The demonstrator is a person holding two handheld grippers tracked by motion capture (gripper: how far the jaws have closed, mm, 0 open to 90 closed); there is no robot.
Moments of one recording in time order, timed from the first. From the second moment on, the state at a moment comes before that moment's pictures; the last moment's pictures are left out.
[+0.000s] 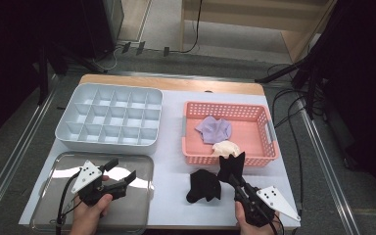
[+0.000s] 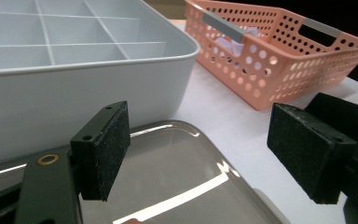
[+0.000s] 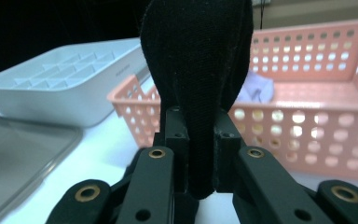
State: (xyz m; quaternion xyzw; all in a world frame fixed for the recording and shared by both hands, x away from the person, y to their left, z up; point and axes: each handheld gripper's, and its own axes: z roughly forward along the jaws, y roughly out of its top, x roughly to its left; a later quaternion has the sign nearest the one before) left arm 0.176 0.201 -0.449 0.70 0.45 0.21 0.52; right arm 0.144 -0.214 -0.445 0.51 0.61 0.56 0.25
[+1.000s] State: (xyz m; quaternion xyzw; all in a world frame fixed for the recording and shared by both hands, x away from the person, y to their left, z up) left arm 0.168 0.184 -0.450 0.71 0.43 0.19 0.53; right arm 0.160 -0.298 -0.480 0.62 0.58 0.46 0.26
